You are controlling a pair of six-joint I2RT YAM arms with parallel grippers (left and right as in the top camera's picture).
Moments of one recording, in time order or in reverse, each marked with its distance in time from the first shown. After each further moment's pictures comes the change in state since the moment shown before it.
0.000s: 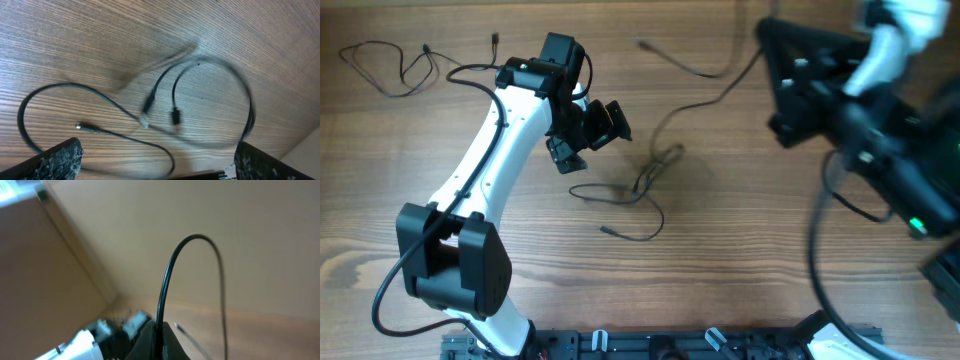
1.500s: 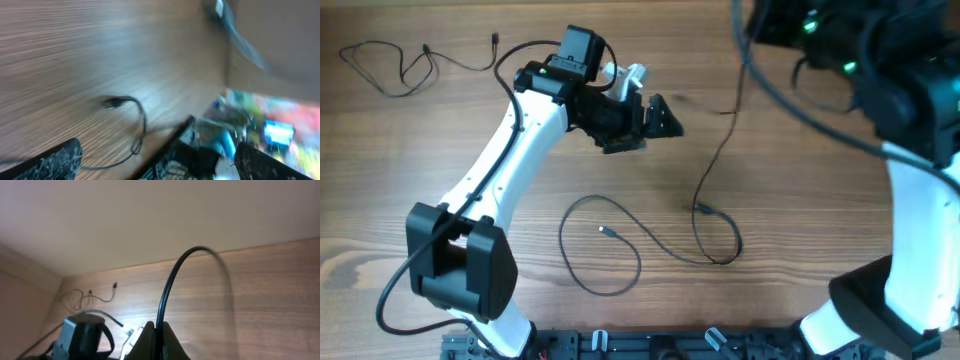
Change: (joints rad) left arm -0.072 0.000 -0.004 0.218 0.497 0.395; right arm -0.237 0.531 0.572 -0.492 -0.054 0.137
